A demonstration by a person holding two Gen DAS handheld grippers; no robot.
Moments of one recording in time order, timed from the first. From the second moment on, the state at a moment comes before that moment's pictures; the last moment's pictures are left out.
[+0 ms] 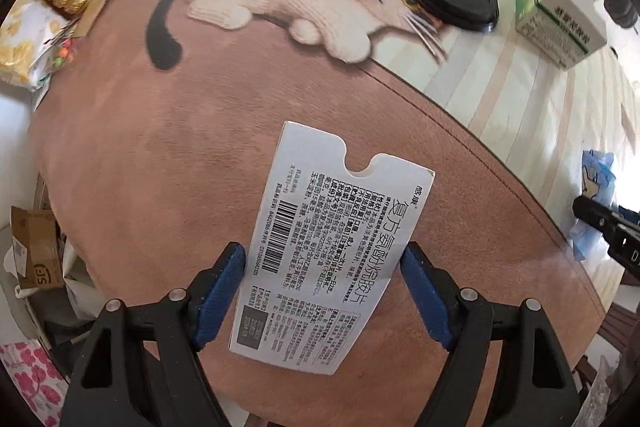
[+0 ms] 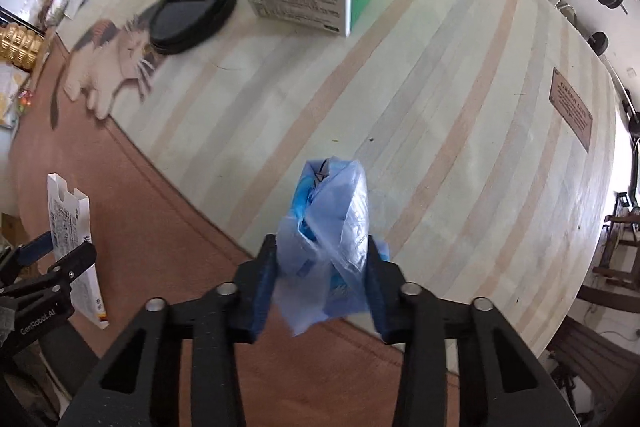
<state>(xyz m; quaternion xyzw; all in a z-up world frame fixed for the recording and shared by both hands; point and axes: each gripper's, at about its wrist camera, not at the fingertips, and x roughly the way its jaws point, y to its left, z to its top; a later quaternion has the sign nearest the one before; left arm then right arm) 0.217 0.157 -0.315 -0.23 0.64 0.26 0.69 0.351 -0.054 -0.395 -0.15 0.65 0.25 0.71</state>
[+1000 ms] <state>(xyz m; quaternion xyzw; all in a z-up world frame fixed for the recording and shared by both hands) 0.060 0.163 -0.252 -0.31 0.52 0.26 0.75 0.186 -0.051 -0.292 -0.09 0.60 0.33 0.72</state>
